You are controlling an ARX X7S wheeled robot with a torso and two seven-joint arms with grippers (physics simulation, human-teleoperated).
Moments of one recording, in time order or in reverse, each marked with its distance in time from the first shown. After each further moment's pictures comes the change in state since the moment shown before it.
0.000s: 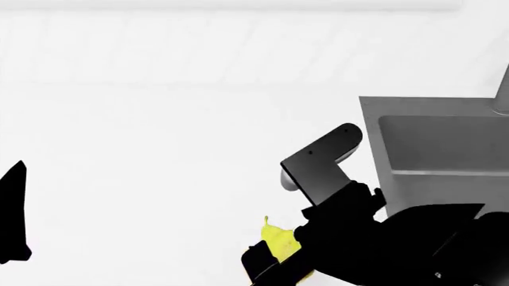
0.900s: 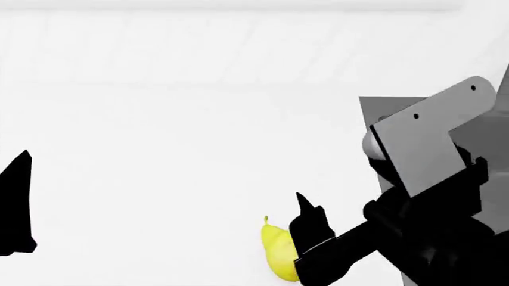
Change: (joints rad) left arm -0.093 0.018 0.027 0.016 -0.054 -0.039 -0.050; right arm -0.070 0.258 0.365 -0.356 0.387 0.009 0.379
